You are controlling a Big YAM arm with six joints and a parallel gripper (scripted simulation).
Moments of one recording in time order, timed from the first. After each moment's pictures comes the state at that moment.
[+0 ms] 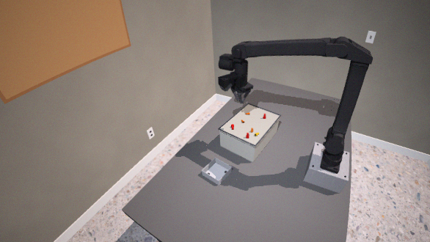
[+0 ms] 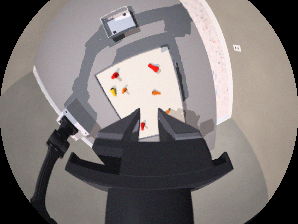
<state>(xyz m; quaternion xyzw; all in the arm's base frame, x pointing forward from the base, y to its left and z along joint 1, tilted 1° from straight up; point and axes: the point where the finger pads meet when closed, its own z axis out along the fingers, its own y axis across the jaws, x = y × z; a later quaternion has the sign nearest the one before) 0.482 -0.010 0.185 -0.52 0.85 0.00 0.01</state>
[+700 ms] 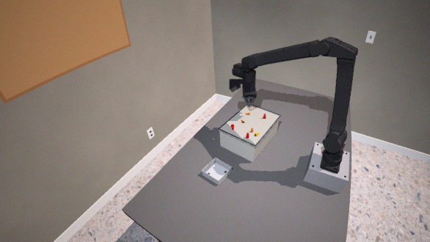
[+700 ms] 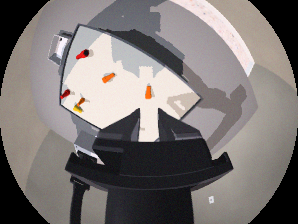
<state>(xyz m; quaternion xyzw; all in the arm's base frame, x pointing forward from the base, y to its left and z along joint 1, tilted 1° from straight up) 0.487 -0.133 0.093 -0.24 0.97 0.00 0.00</state>
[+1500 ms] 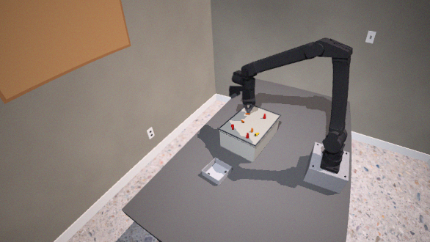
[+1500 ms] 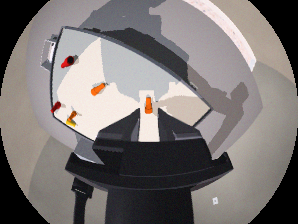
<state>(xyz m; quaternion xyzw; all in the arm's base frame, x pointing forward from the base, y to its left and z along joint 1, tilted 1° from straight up) 0.489 -0.132 0.052 -0.22 0.98 0.00 0.00</state>
